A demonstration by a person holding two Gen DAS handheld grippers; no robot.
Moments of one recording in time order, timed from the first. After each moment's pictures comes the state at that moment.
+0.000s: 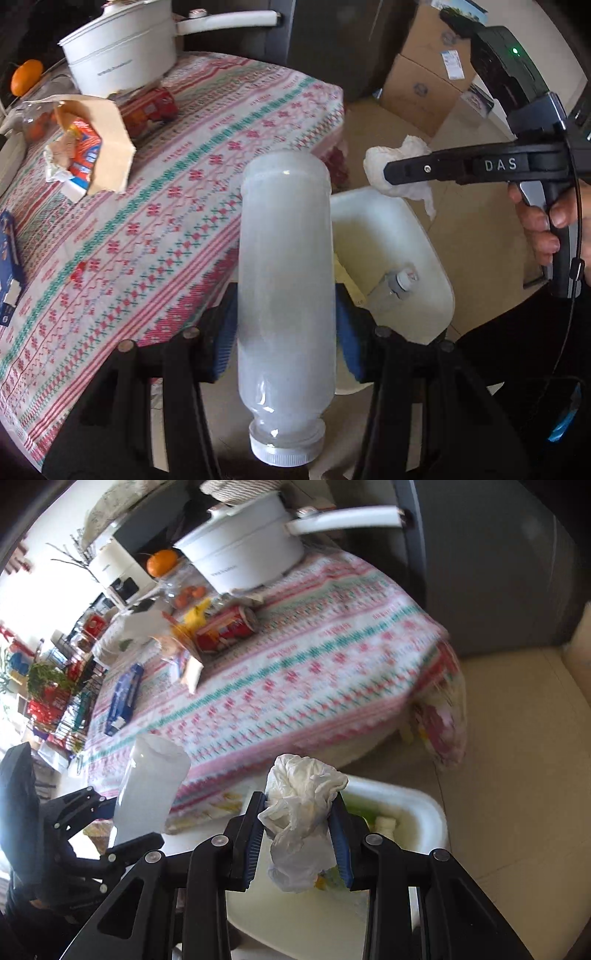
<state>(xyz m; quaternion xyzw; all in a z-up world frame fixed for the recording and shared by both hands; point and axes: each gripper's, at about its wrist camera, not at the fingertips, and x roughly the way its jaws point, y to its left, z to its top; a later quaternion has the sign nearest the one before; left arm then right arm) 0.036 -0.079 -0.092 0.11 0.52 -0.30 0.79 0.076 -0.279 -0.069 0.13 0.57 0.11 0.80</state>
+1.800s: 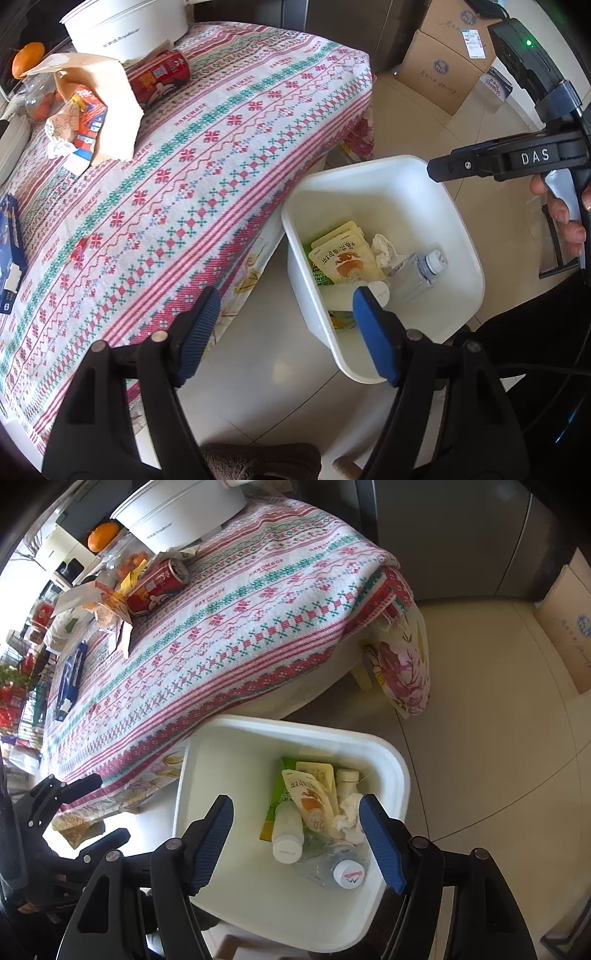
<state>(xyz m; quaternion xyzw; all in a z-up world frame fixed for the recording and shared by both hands) 0.043 -0.068 -0.114 0.14 0.55 -0.26 0.78 0.074 -0.292 -0.099 0.11 0.65 0.05 0.75</state>
